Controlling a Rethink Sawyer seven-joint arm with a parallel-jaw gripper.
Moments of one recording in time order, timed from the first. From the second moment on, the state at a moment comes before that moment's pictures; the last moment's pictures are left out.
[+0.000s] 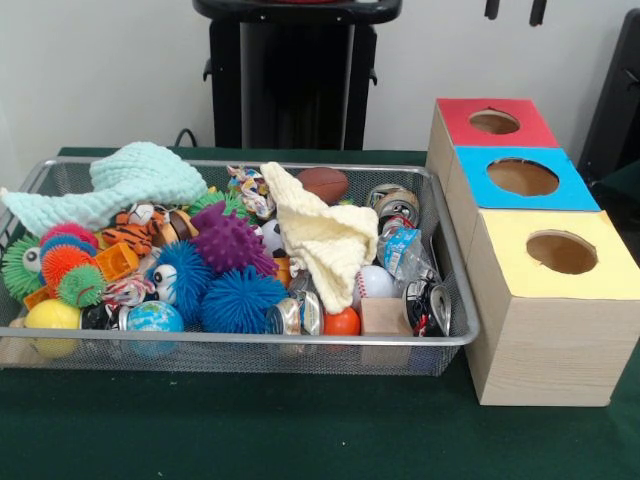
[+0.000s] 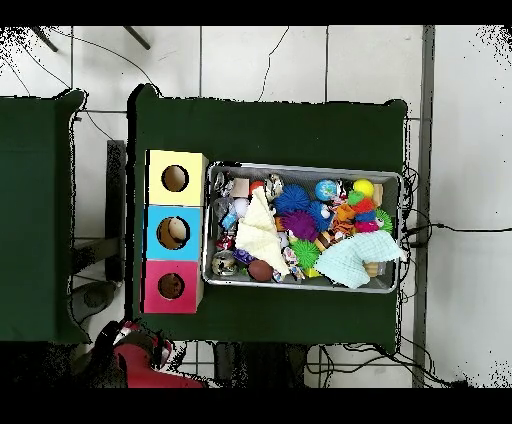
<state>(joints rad) 0.42 -1.06 -0.31 2.24 0.43 0.46 2.01</state>
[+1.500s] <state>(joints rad) -0.10 -1.00 -0.13 2.08 0.22 0.33 2.01</state>
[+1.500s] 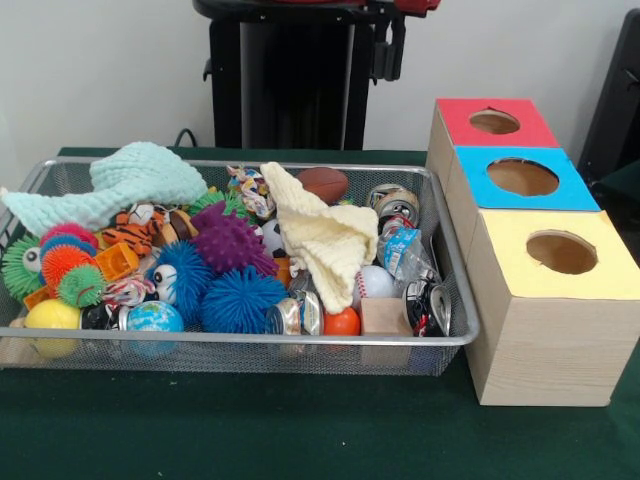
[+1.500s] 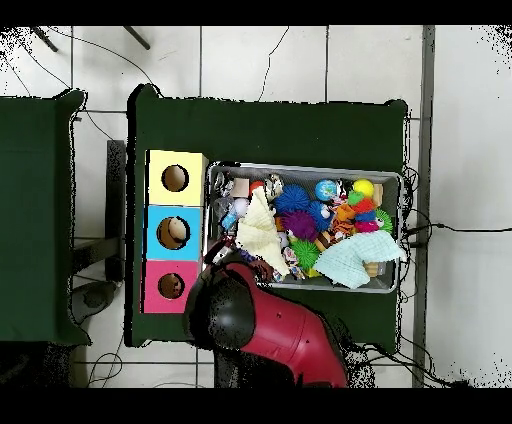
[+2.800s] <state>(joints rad) -0.38 -0.98 0.12 2.01 0.06 0.35 2.01</state>
